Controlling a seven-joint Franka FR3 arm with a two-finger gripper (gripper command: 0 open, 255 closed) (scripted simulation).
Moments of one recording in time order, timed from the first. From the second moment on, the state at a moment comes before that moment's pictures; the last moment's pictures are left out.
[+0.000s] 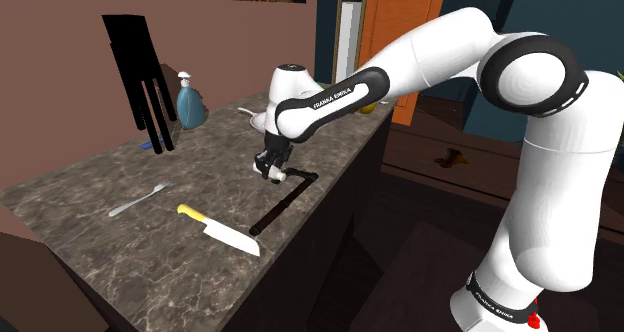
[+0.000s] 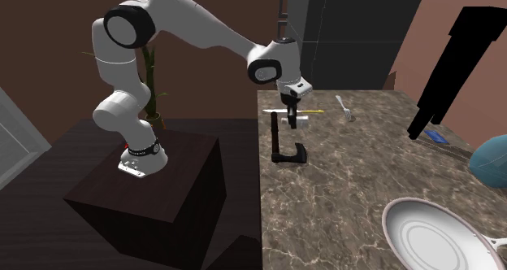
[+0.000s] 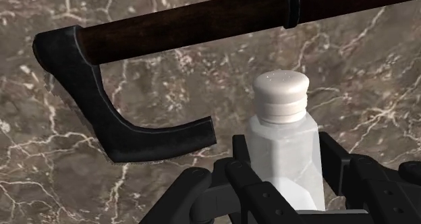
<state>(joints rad) 0.12 0.24 0.11 -1.91 0.00 2.38 0.21</state>
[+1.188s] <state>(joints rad) 0.01 0.31 0.06 -1.69 0.05 2.20 0.03</state>
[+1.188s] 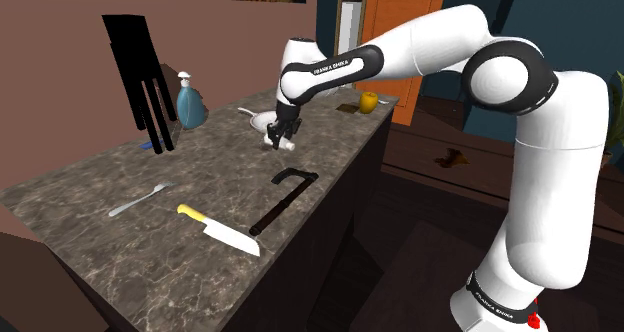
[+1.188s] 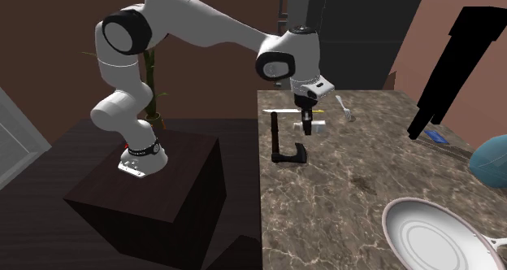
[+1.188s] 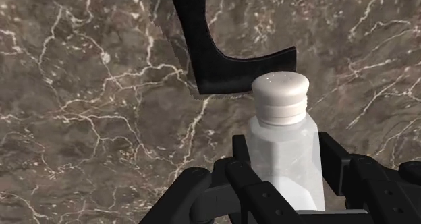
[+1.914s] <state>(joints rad) -0.13 0.58 0.02 -1.25 0.10 2.03 -0.16</state>
